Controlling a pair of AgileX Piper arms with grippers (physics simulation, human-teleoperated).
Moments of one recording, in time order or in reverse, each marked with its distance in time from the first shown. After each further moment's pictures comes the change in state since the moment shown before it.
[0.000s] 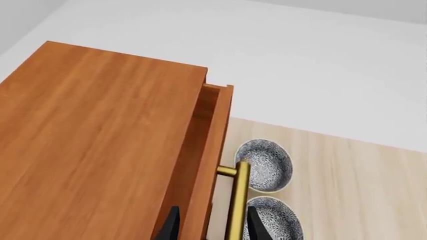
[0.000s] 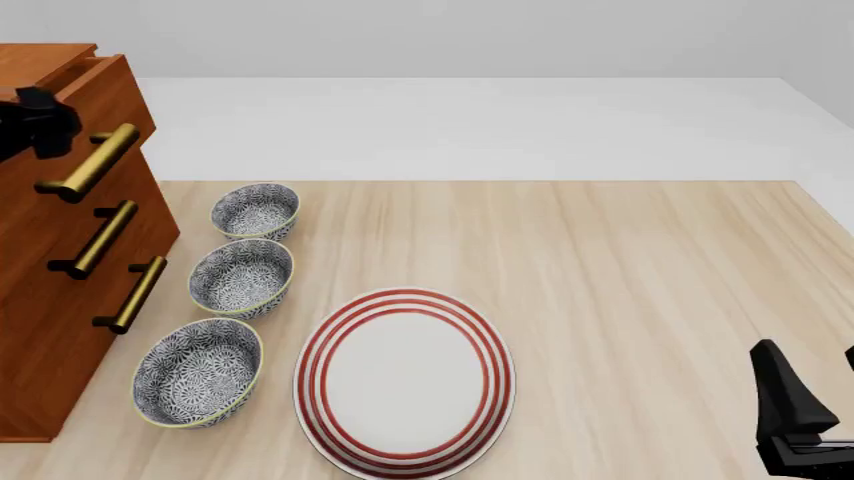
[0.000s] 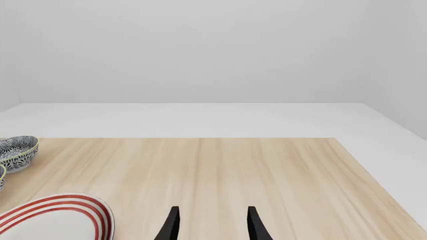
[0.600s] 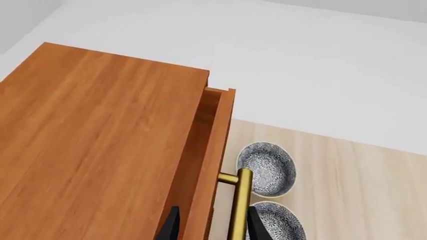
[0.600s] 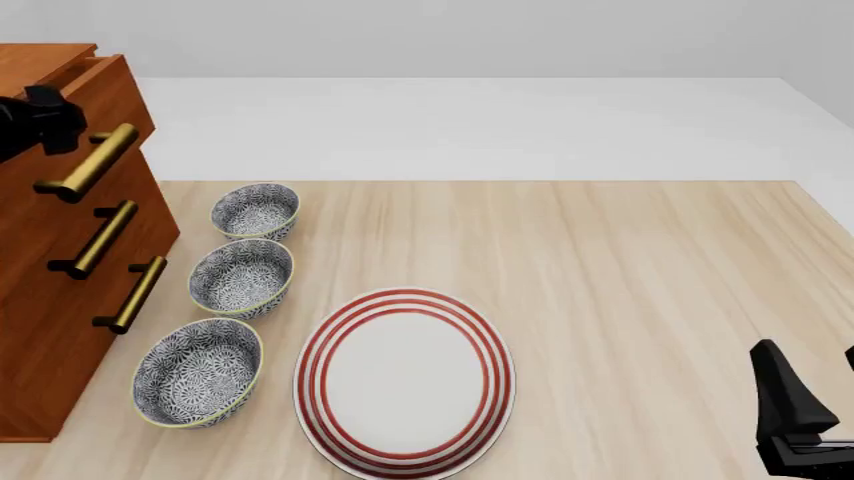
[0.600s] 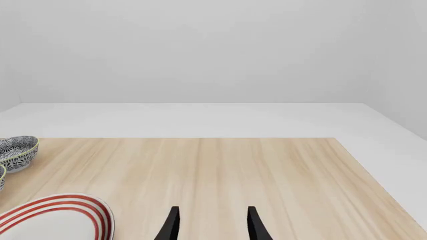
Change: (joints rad) left arm 0.000 0.049 -0.021 -0.022 -0.017; right arm 0.000 0.000 0.000 0.000 0.000
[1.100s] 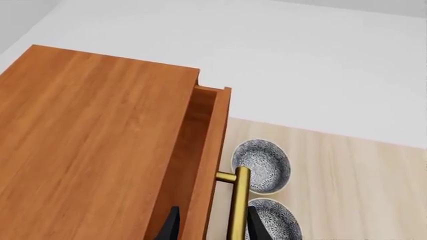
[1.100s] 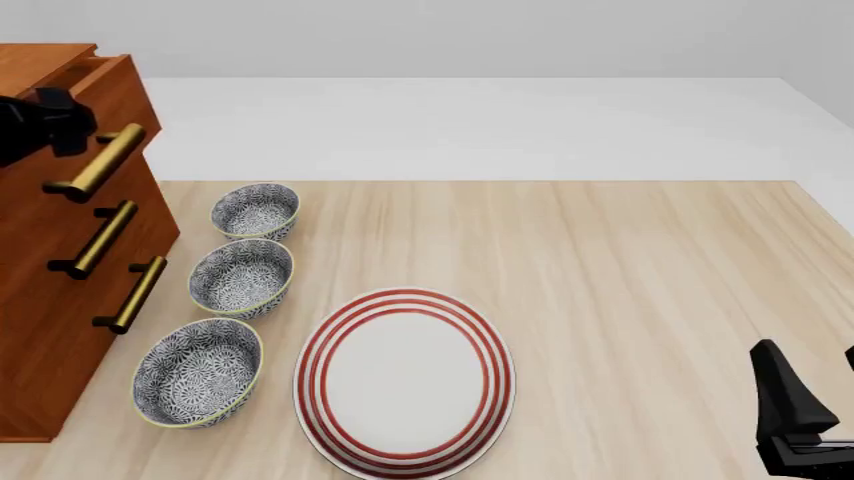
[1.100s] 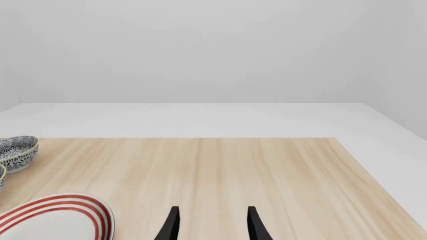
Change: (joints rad) left arm -0.028 -0.007 0.005 0.005 -0.006; right arm 0.000 0.000 0.000 0.000 0.000
